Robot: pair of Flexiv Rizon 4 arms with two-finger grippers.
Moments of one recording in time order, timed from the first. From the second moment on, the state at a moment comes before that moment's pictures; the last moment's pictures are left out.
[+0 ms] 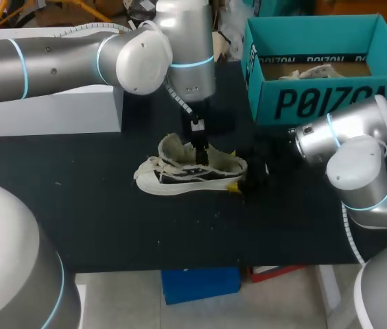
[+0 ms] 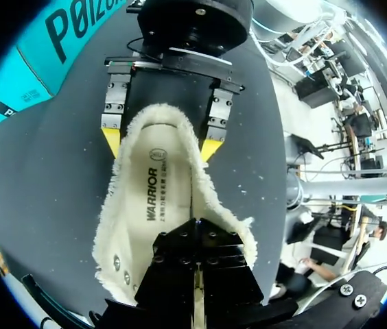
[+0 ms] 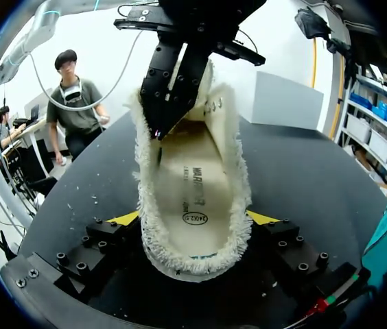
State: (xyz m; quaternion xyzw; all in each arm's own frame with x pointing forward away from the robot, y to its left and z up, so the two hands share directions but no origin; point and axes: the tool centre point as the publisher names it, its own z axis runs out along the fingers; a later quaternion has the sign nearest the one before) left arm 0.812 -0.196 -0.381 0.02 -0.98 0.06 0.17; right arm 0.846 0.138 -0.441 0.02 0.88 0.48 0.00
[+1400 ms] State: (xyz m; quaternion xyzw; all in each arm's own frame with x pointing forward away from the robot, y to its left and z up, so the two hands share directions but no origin) left arm 0.810 -0.198 -0.410 0.02 -0.98 0.12 0.15; right arm 0.846 0.138 -0.441 0.02 0.88 0.48 0.00
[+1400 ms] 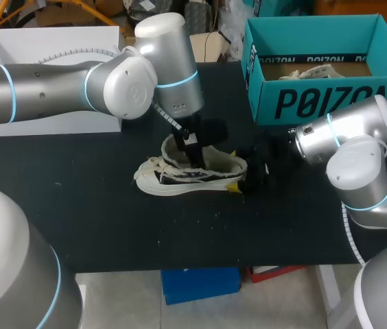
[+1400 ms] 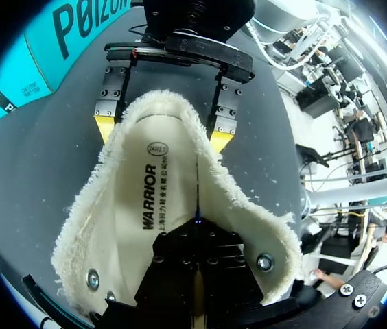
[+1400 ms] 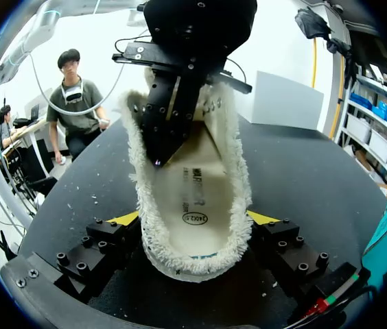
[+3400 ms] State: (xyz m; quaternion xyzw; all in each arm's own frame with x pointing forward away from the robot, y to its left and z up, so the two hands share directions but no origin) left arm 0.824 -0.200 -0.419 0.02 -1.00 0.06 0.06; right arm 0.845 0.138 -0.442 0.02 0.88 0.48 0.00
